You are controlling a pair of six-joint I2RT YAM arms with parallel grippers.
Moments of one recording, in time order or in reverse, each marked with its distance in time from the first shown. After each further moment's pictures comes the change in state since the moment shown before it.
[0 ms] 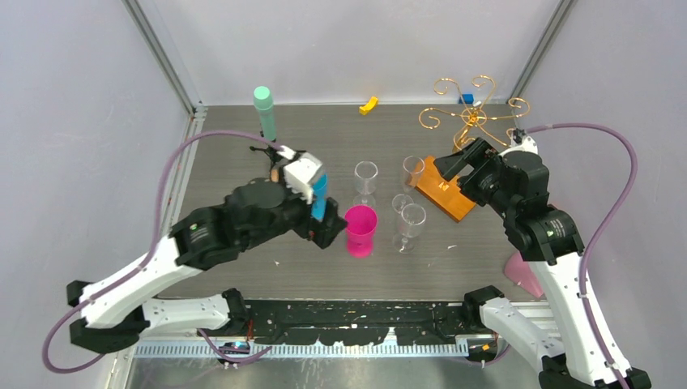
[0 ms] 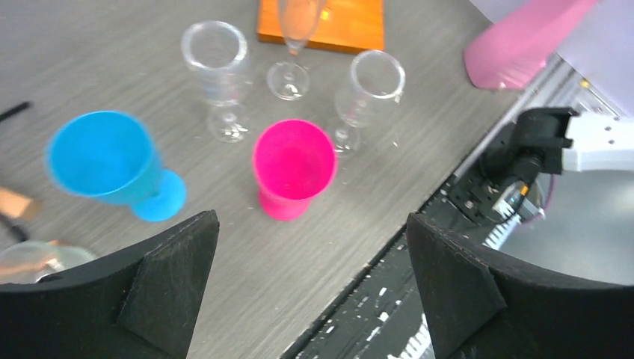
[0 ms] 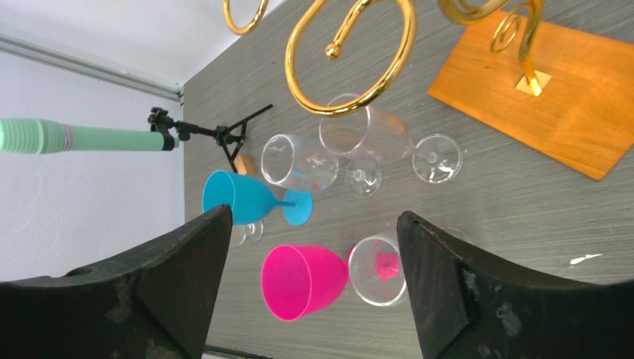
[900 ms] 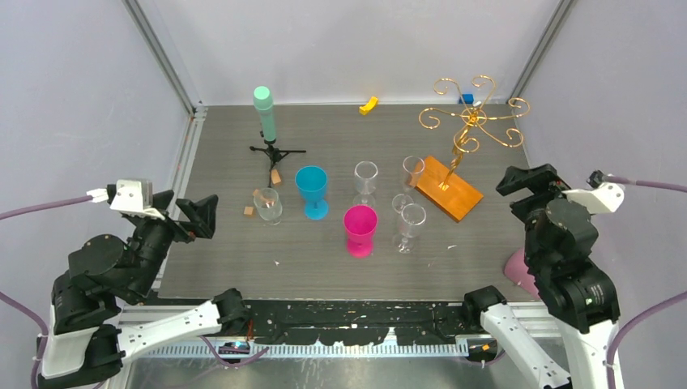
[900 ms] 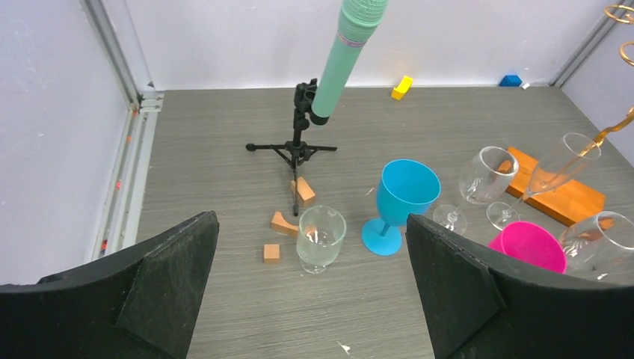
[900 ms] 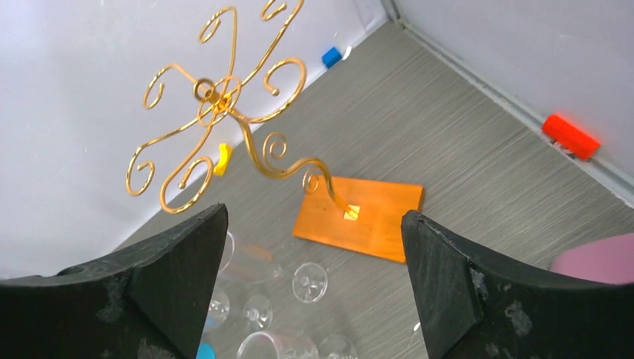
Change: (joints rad) left arm 0.000 -0.594 -0.031 -0.195 -0.752 0.132; right arm 0.000 -0.241 0.007 -0.084 0.585 -0.157
